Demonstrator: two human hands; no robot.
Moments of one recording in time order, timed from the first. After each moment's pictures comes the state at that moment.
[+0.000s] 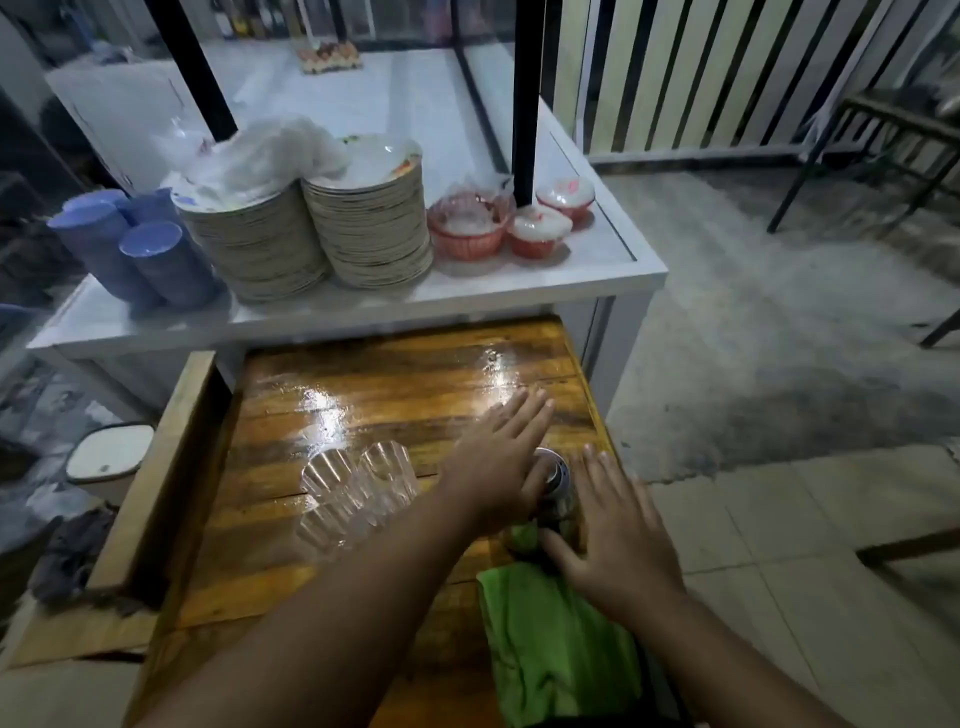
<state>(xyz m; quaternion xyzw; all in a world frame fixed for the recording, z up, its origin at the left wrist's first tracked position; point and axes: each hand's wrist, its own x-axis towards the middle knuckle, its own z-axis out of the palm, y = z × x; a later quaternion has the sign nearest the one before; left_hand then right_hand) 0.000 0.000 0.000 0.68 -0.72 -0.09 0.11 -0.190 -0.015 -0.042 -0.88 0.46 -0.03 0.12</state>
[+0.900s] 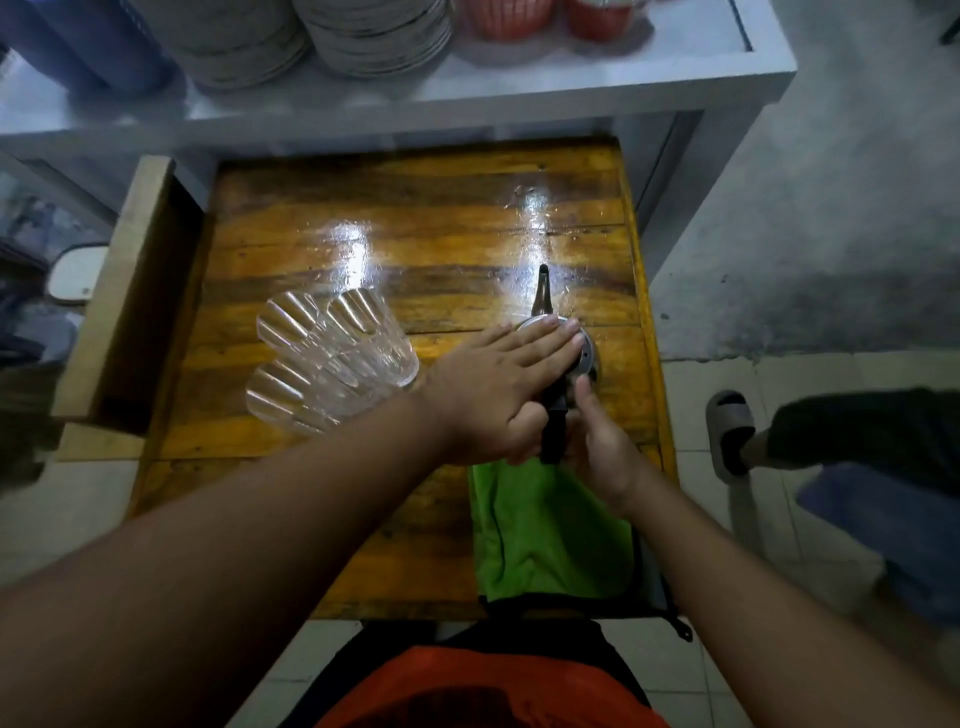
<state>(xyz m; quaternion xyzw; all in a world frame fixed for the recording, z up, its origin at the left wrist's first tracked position) -0.002 0.013 -0.047 0.62 -0.77 -0.18 0.02 -0.169 -0.037 -0.117 -0.42 0.37 -0.12 0.82</state>
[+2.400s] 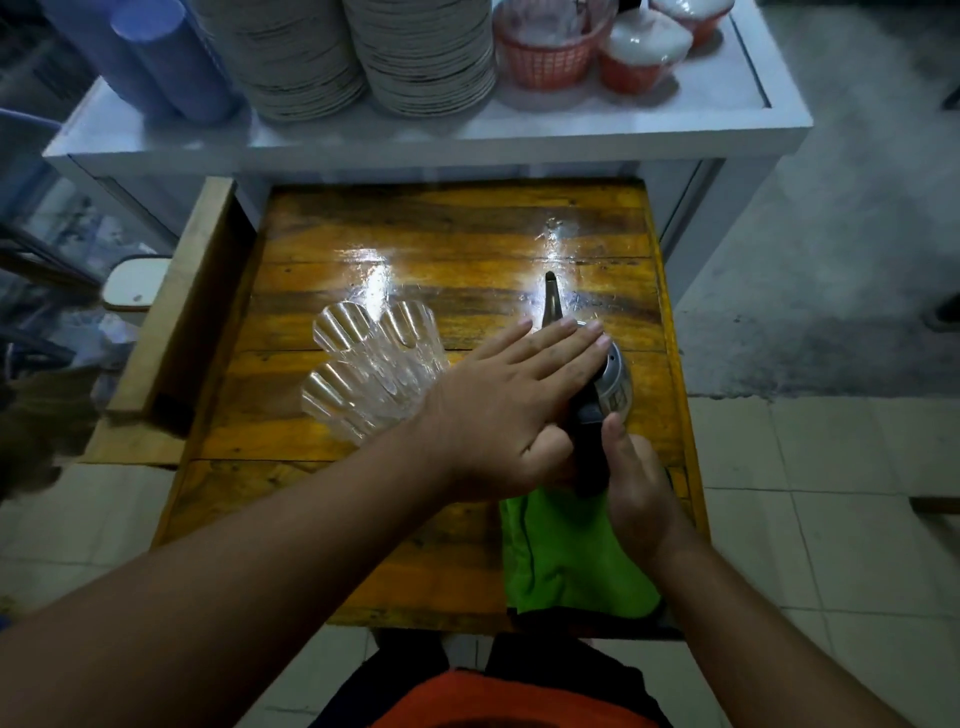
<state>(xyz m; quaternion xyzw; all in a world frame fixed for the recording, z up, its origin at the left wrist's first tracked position) -0.002 0.058 0.010 0.64 -0.75 -0.10 0.09 -0.170 0.010 -0.054 -0.57 0.33 -0.23 0.72</state>
